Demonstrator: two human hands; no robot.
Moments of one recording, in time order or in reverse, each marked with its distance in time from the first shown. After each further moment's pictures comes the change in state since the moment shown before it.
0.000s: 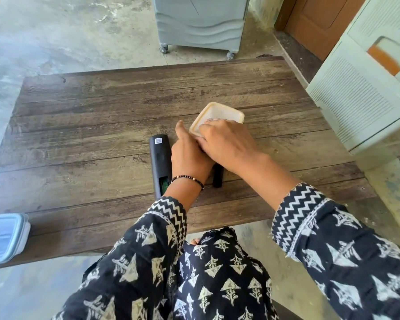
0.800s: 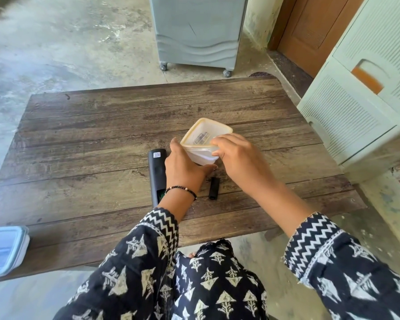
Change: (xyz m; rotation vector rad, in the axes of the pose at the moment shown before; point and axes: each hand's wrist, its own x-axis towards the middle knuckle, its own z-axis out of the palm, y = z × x) left_hand 0.004 -0.007 0.000 -0.078 0.021 -0.015; right_hand -0.032 0.025 0.001 0.280 0.202 0.034
